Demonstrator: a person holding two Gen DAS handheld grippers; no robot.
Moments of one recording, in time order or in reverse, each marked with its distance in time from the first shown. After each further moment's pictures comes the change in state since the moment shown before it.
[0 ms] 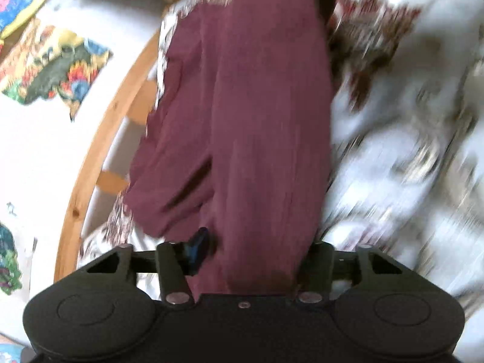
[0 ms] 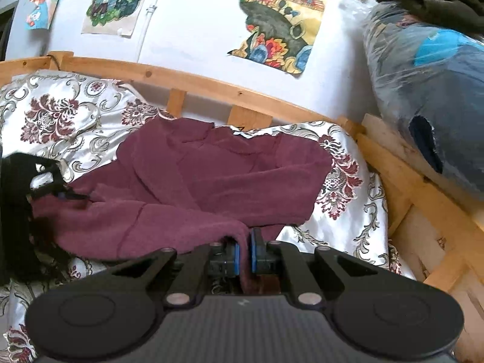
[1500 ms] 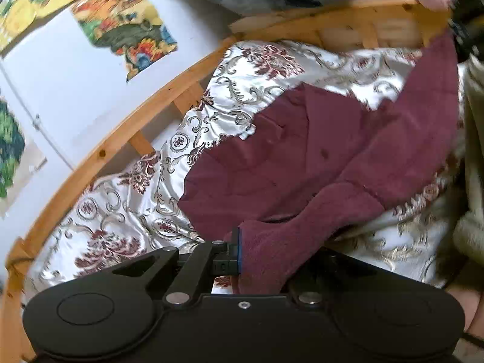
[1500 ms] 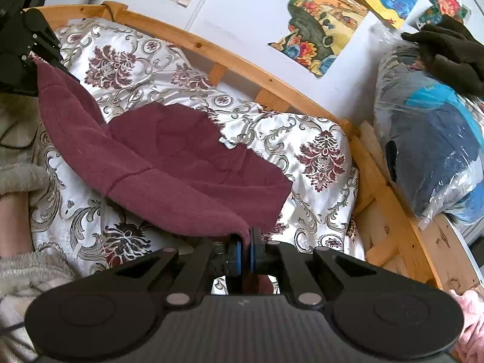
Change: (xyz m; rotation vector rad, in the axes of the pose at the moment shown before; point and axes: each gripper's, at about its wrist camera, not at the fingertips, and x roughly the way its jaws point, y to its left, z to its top) left arm -0.178 0.123 -0.128 -0.348 -0.154 -0.194; right arm -0.174 0.063 0.008 -0.221 0.170 -0.039
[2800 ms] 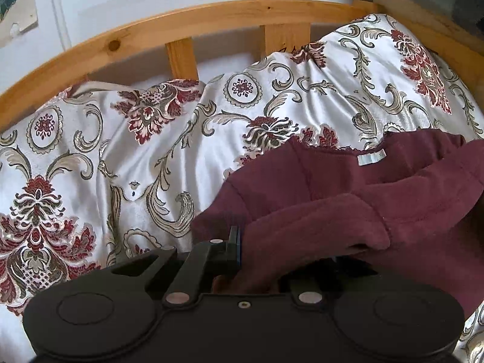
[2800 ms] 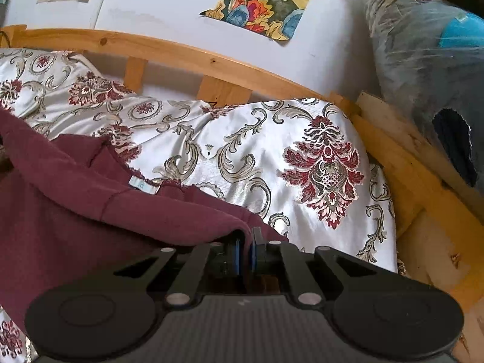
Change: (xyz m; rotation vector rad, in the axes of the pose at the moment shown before) left arm 0.258 0.136 0.046 -0.506 0.185 0.013; right arm 0.283 -0.058 0.066 0.235 -0.039 -0.066
